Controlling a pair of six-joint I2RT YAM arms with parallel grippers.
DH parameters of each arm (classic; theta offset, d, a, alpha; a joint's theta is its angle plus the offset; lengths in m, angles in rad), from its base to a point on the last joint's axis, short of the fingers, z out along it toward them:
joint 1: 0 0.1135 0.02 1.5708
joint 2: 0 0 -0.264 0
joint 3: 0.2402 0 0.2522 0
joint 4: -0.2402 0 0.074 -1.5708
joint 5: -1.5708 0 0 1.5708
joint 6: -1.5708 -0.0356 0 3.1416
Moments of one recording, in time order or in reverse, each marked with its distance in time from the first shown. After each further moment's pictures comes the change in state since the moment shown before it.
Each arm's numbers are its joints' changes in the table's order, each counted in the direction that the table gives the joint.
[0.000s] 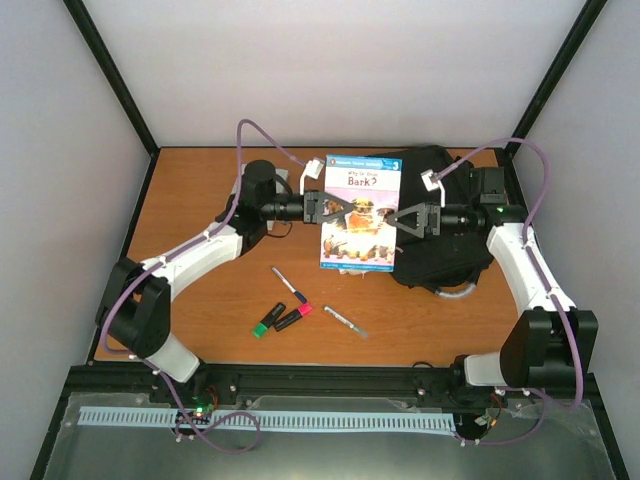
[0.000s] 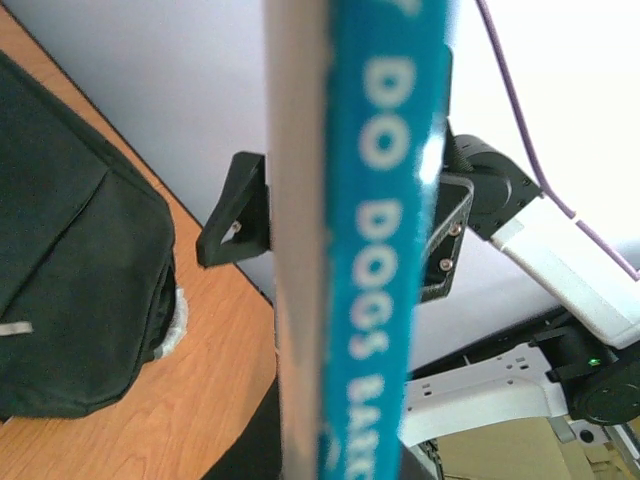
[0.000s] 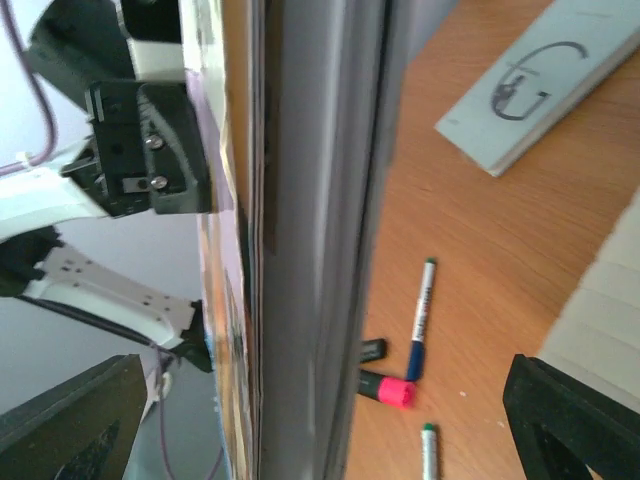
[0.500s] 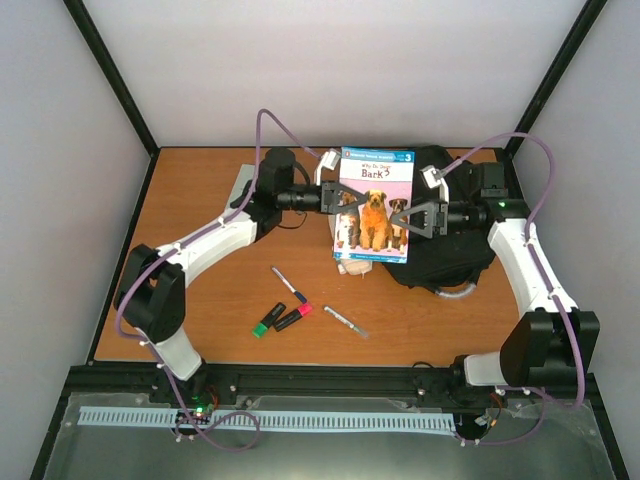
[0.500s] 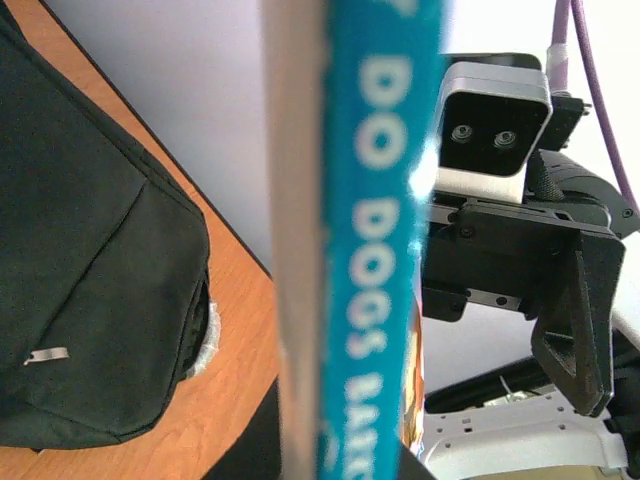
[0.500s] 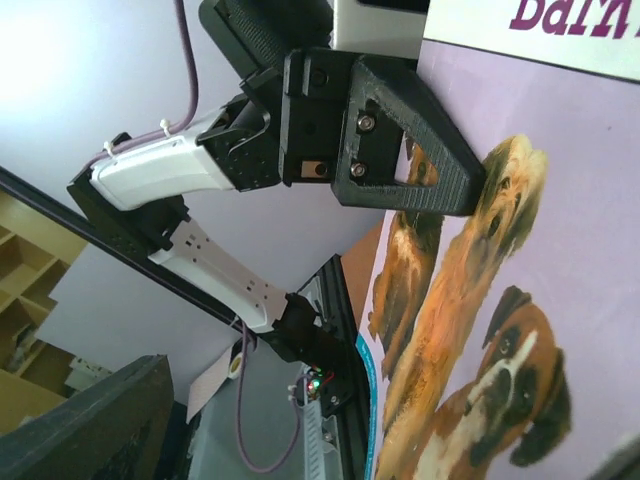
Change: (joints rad) left arm -0.027 -0.131 0.199 -0.142 0.067 -0.060; right arm 0.018 -0.010 0.066 -0.109 0.227 0.095
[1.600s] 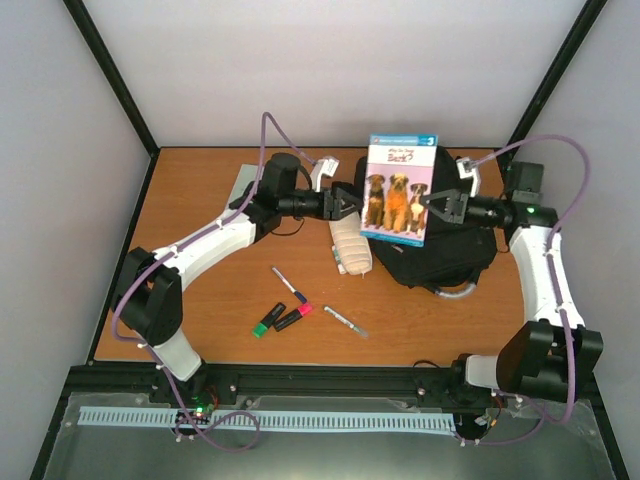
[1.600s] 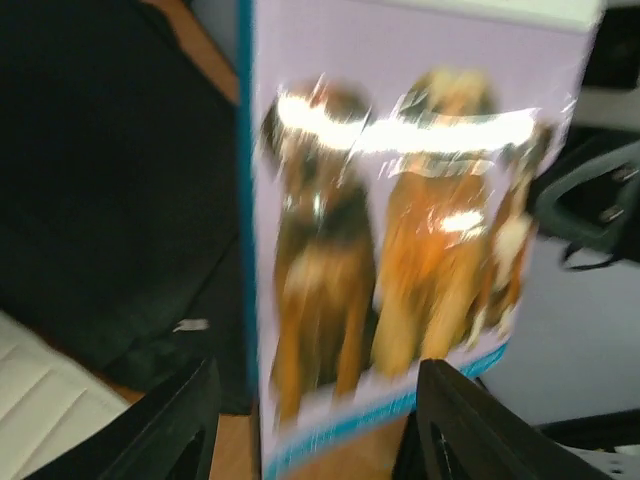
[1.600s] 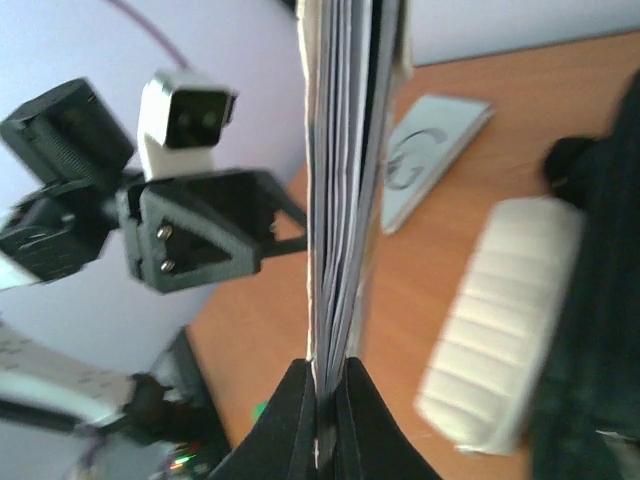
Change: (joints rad) left arm -0.023 0.024 0.003 -0.196 0.208 -0.180; right arm -0.157 0.060 -0.045 0.140 -0.248 -0.195
